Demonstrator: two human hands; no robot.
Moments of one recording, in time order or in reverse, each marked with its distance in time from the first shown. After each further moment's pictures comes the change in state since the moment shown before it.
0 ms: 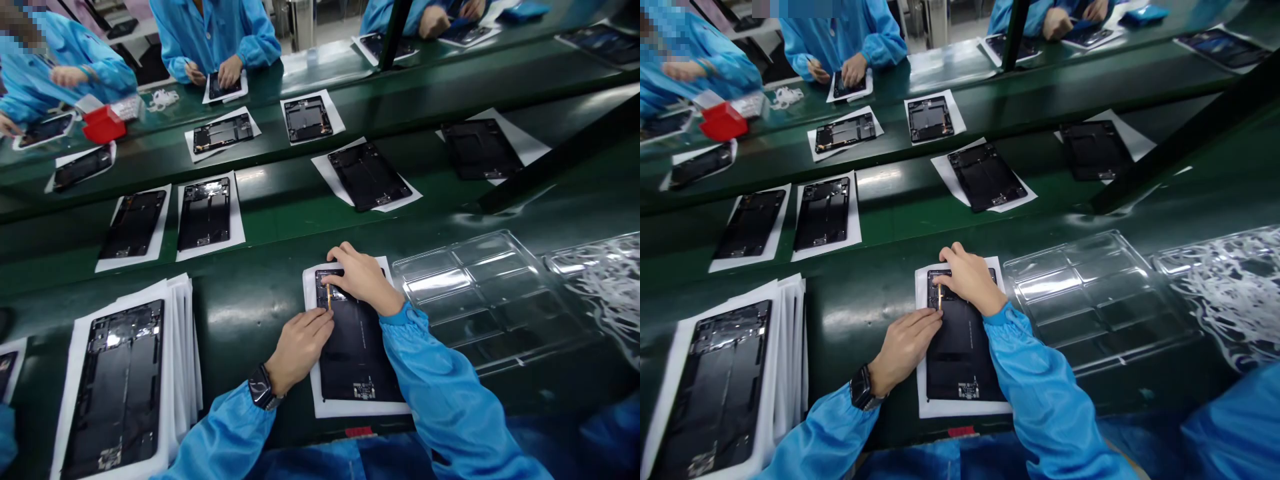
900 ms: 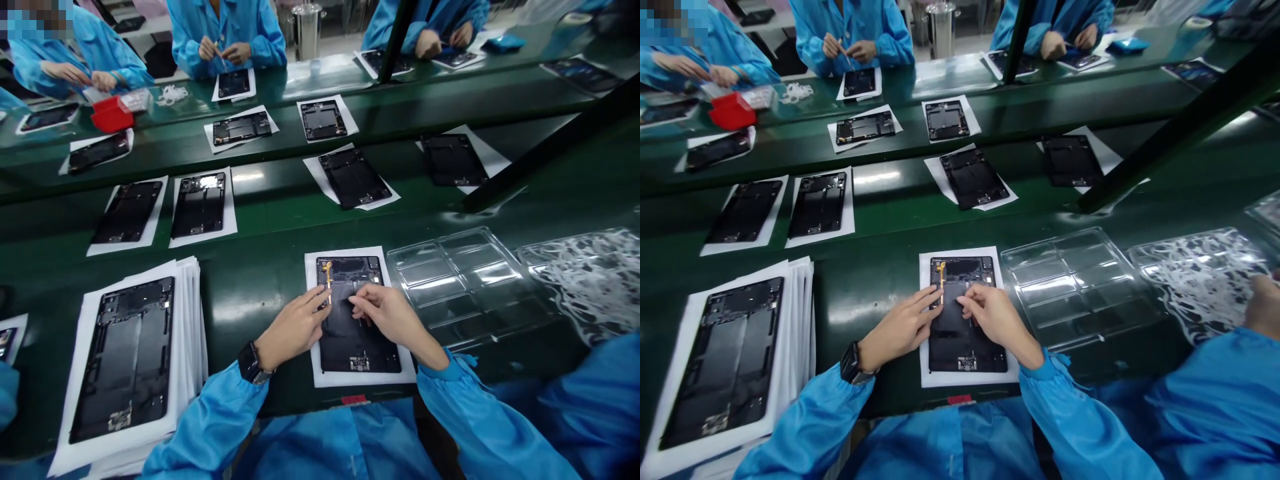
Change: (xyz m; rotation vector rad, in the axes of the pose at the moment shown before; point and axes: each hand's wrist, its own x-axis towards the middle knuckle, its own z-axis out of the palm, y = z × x) left_hand -0.003 -0.003 -0.030 -0.135 -0.310 -0.008; right_hand -0.106 -0.018 -0.009 0.826 -0.157 0.385
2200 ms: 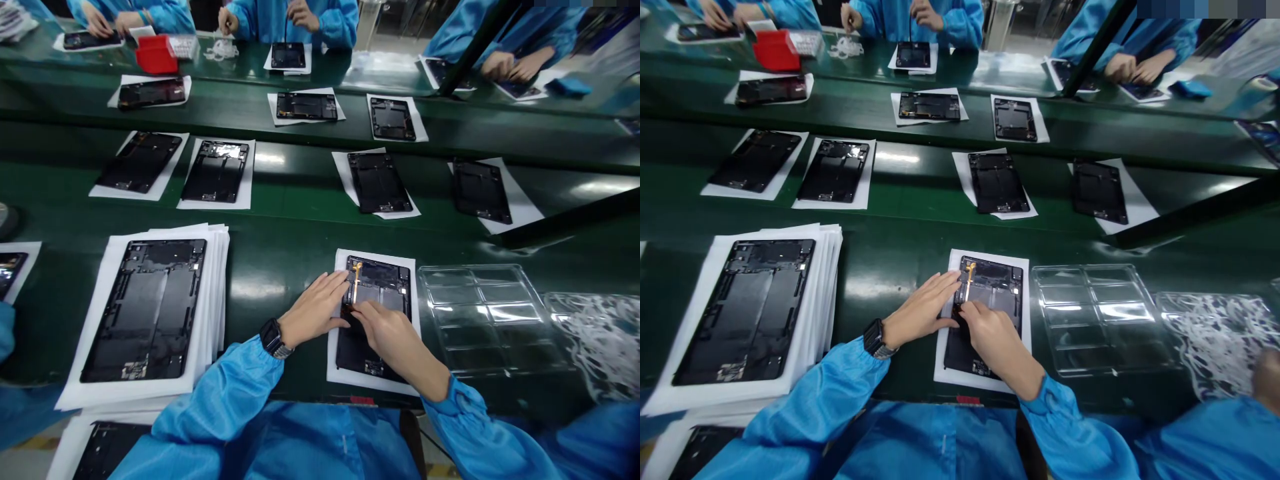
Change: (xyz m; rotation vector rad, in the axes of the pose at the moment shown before) left_hand -0.010 -0.016 0.021 -0.187 0.214 -0.143; right_hand -0.007 -0.029 0.041 -1.002 -0.062 -0.508
